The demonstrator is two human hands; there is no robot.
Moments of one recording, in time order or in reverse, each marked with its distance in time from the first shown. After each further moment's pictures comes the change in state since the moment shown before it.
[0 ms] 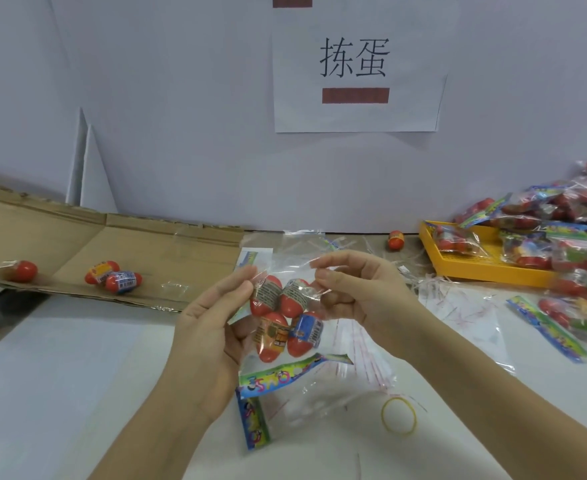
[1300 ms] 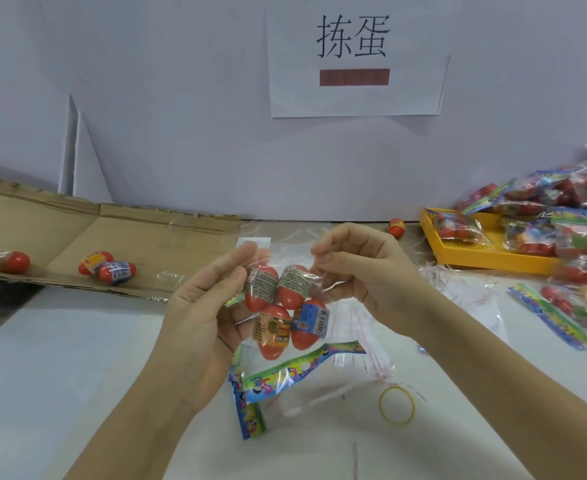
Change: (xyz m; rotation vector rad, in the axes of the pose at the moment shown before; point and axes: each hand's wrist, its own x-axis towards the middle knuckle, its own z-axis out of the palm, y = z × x) left_hand 0.001 0.003 -0.002 0.043 -0.142 0.069; right_hand 0.004 -0.011 -0.006 -0.048 -0.149 -0.116
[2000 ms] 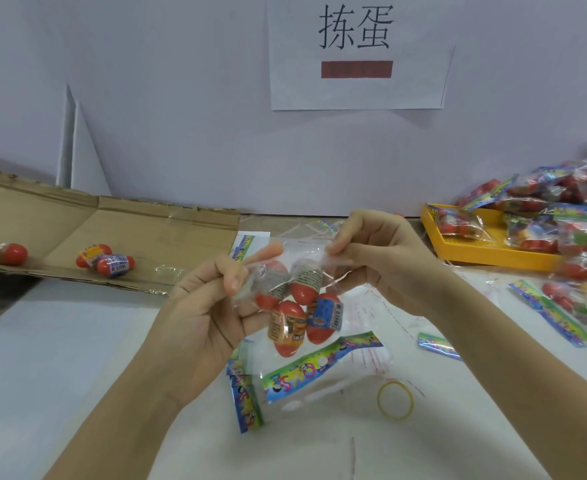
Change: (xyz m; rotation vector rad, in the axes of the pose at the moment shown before) left_hand -0.002 0.006 -0.004 -0.012 -0.256 -0.018; right_hand 0.001 -0.010 -0.015 -0.062 -0.078 -0.045
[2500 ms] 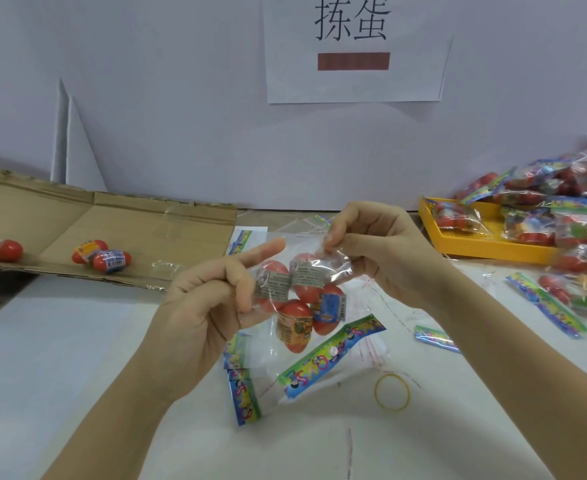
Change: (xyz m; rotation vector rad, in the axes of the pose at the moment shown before) left_hand -0.006 0.002 -0.001 0.211 -0.092 0.076; right_hand 0.000 -0.002 0.001 0.023 -0.003 -0.014
